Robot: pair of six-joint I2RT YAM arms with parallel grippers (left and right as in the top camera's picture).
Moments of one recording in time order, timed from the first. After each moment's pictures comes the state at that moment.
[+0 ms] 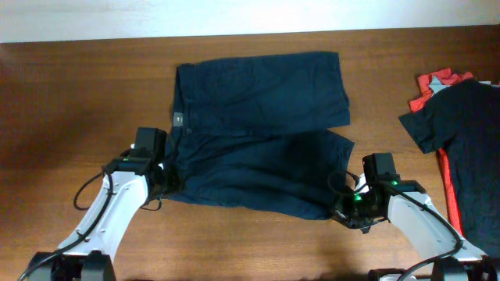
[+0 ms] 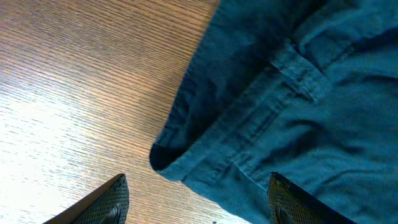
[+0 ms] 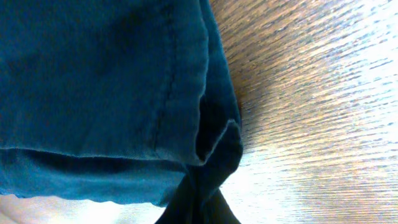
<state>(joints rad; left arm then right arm) -0.09 1.48 0.84 -0.76 -0.08 -0.44 -0.01 1.35 0.54 -0.69 -0.44 0.65</state>
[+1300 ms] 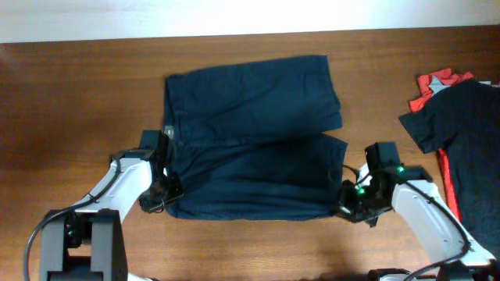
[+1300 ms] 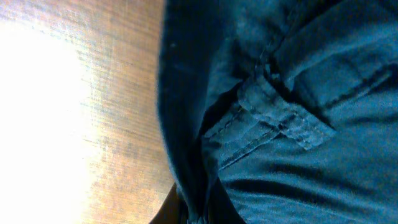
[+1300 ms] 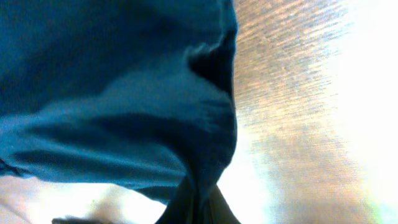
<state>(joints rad) -0.06 1.66 0.86 -0.84 0.00 -0.43 -0.01 1.35 0.72 -0.93 -0.41 0.52</state>
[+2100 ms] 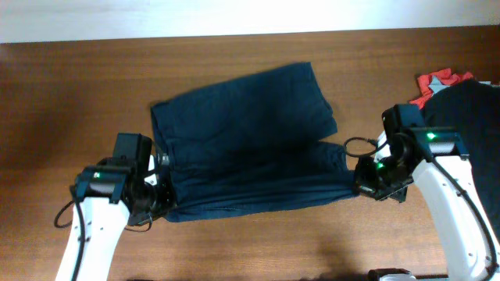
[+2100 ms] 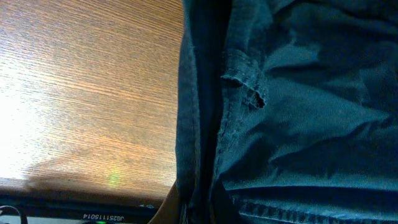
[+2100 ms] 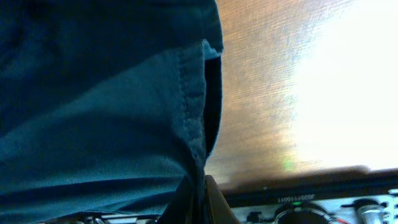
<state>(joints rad) -0.09 1.20 1.00 -1.26 0.14 -0.44 -0.01 1.35 1.18 -1.39 -0.21 0.39</state>
